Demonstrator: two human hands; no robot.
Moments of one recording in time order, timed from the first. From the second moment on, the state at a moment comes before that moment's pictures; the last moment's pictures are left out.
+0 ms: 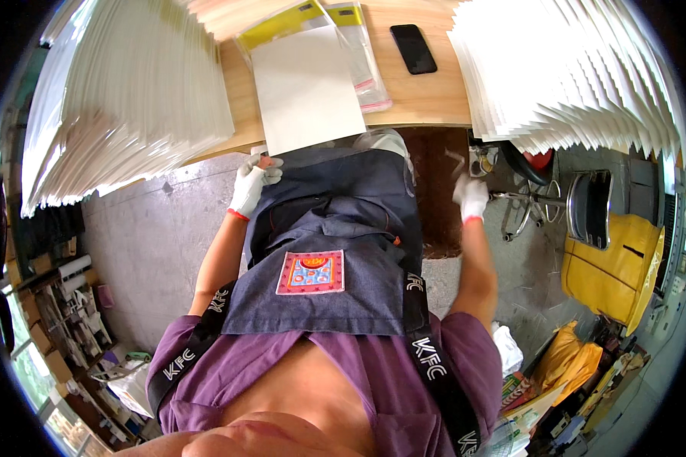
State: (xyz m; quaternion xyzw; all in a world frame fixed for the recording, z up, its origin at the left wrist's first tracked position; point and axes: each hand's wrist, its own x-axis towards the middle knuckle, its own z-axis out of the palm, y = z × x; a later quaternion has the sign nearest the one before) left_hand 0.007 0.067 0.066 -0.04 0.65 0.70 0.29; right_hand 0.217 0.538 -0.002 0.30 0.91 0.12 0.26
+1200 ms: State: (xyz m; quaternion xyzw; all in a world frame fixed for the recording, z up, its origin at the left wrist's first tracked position) left_hand 0.000 0.103 0.177 0.00 0.67 0.74 0.08; right_hand 0.072 0.345 0.072 0.21 0.49 -0.84 0.09
